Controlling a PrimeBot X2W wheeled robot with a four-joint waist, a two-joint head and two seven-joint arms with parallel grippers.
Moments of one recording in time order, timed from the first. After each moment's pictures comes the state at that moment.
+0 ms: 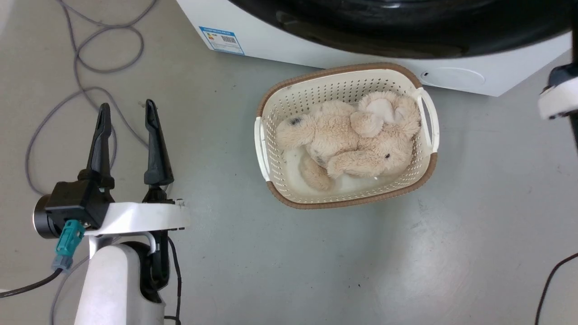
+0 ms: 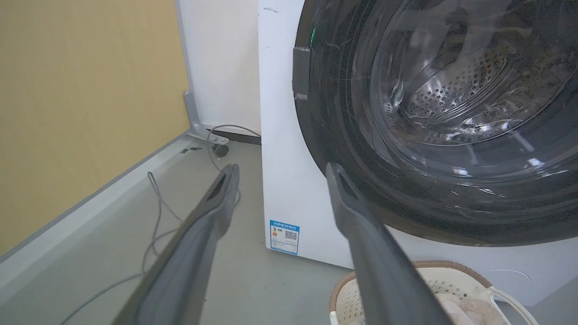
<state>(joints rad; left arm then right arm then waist) -0.32 0.05 0.04 0.01 -0.15 0.04 -0.26 -0.82 -0.28 -0.09 0.46 0.00 0.13 -0.26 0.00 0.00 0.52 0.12</state>
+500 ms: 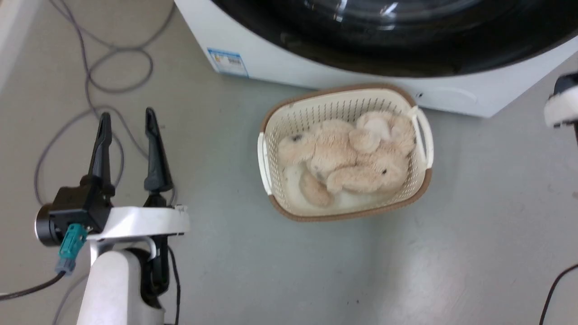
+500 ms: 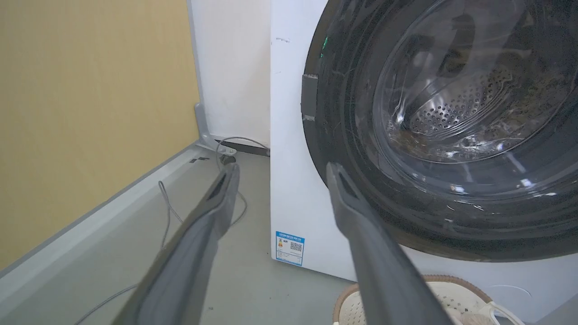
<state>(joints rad) -0.31 0.05 0.04 0.02 -0.15 0.05 -0.26 -0.81 -0.28 -0.12 0.47 -0.03 0.13 -0.26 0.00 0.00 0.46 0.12</state>
